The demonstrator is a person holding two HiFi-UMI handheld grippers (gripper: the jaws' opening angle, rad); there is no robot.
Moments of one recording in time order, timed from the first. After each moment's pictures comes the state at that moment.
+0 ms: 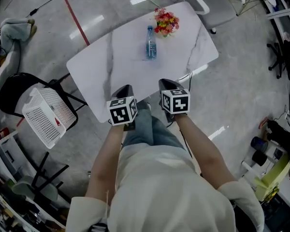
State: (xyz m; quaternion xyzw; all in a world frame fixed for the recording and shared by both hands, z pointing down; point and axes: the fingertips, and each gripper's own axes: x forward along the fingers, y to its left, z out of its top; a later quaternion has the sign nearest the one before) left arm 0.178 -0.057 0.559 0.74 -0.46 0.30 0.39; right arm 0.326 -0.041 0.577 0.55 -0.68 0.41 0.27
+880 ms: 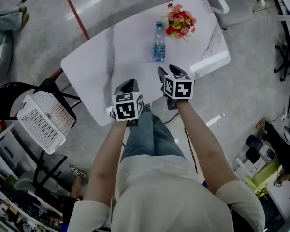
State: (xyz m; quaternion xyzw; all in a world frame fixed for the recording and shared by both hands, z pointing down) left arm 0.188 -0.136 0.639 0.72 -0.43 0.35 0.42; right arm 0.333 -0.157 0.666 0.54 -0.64 0.45 0.30
